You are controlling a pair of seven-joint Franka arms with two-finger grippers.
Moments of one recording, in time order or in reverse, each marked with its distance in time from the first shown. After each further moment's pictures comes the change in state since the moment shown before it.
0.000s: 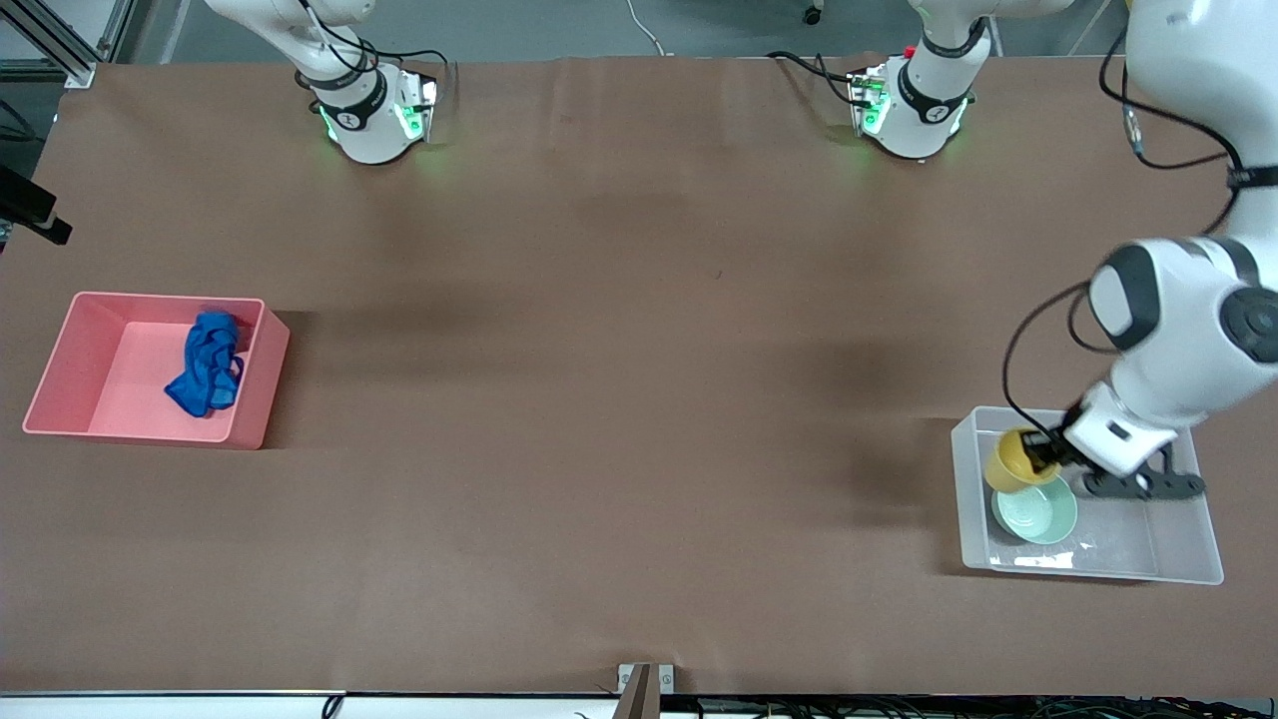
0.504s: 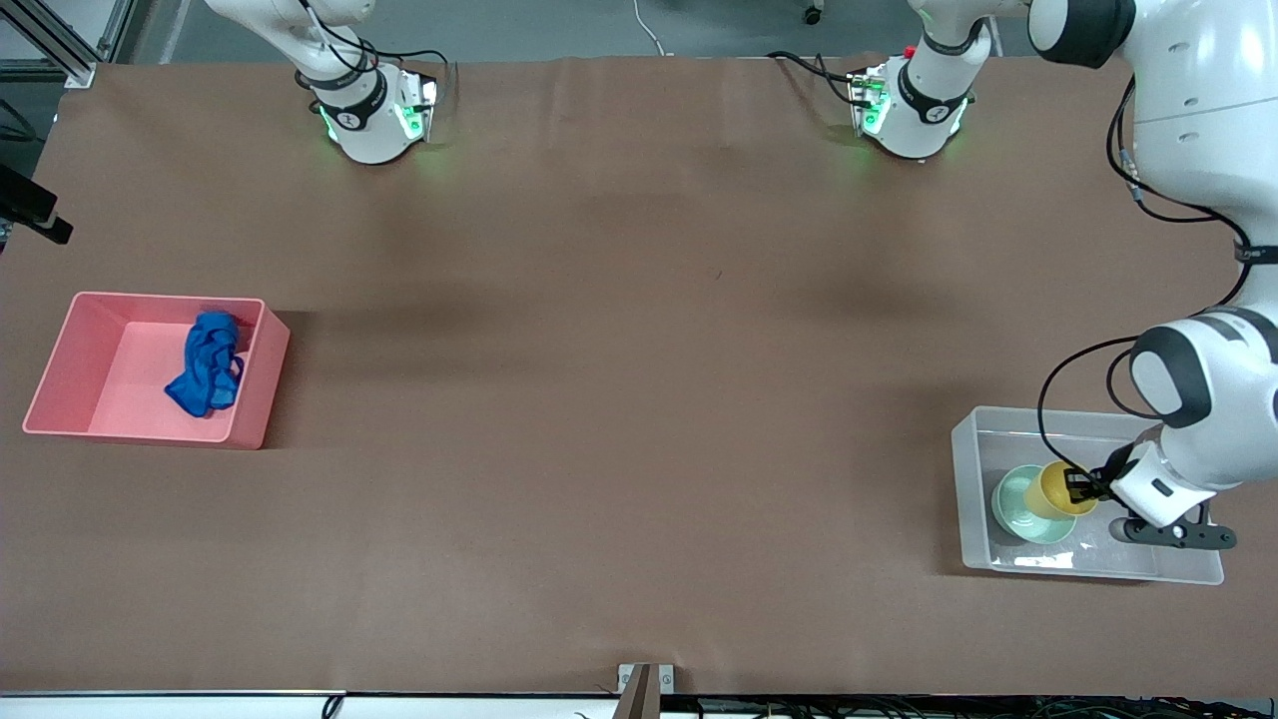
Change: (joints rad) left arm 0.033 0.220 0.092 0.151 -0.116 -0.037 0.208; right arm 0.000 0.000 0.000 0.000 0.000 -0.004 0.000
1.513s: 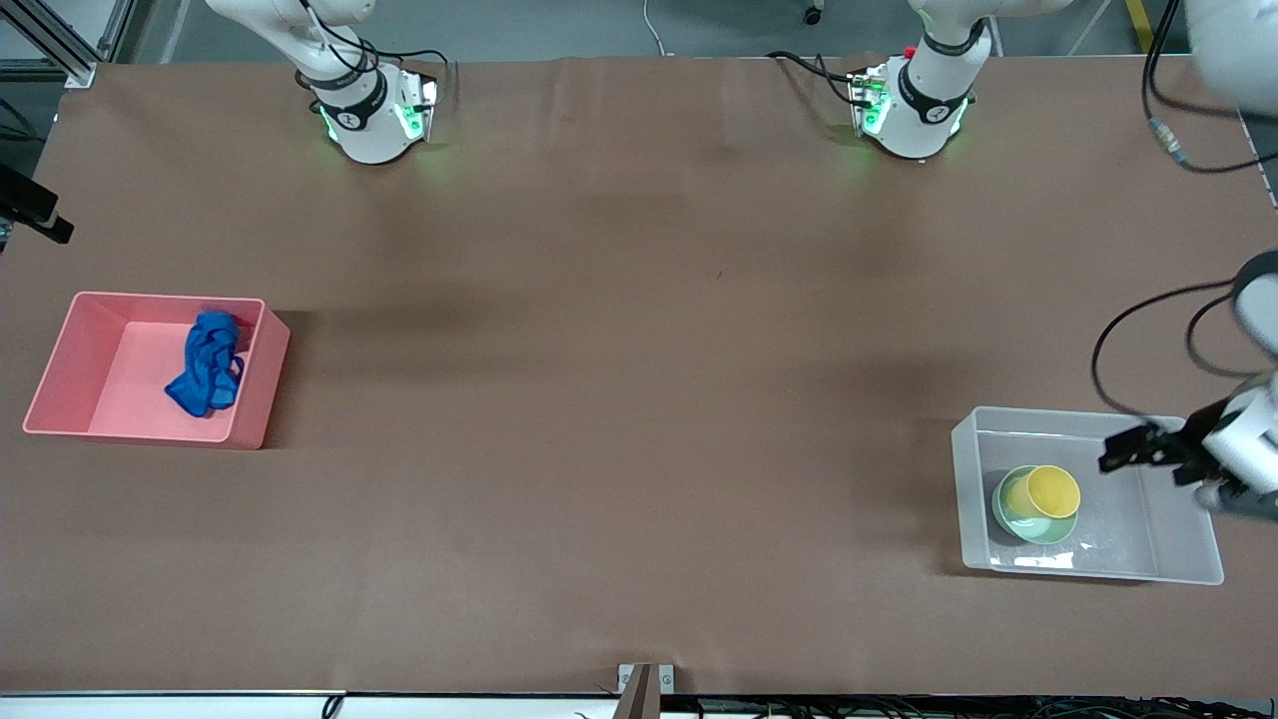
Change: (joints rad) left arm -0.006 -0.314 0.001 0.027 -0.039 -0.317 0.083; right arm 0.000 0.000 0.000 0.000 0.000 -0.005 0.000
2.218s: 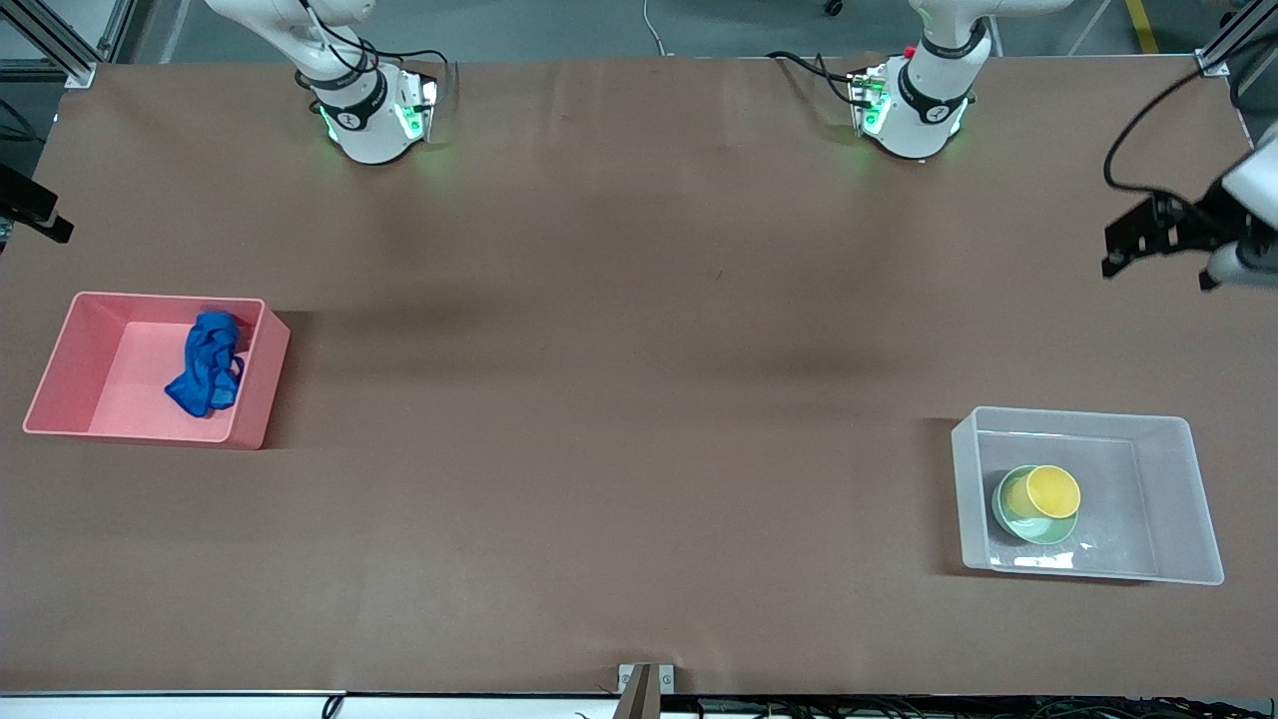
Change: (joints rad) left arm -0.017 -0.486 -0.182 -0.188 0.212 -0.340 -0.307; right arm -0.001 0.001 -0.001 0.000 0.000 -0.003 0.000
